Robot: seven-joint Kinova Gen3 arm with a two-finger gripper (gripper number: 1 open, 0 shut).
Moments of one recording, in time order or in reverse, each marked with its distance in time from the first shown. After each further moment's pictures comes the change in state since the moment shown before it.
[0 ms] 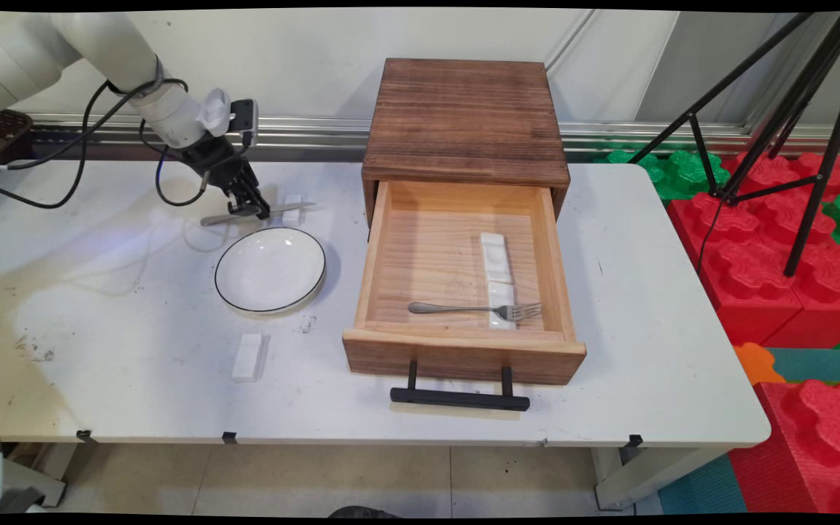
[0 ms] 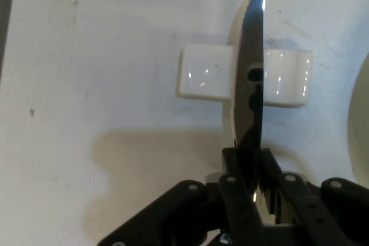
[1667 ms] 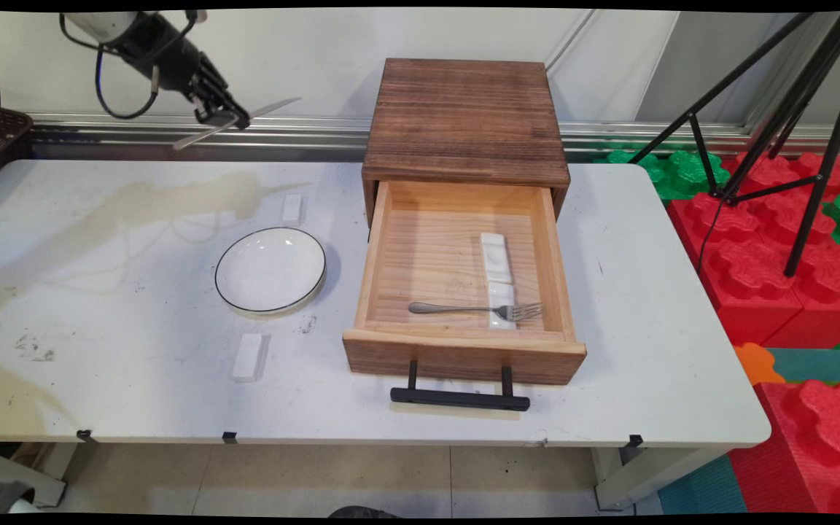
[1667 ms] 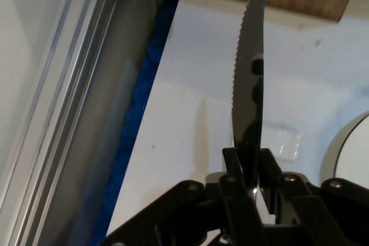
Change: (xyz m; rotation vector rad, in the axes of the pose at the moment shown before) arm 0.037 0.026 -0.177 0.172 0.150 -0.075
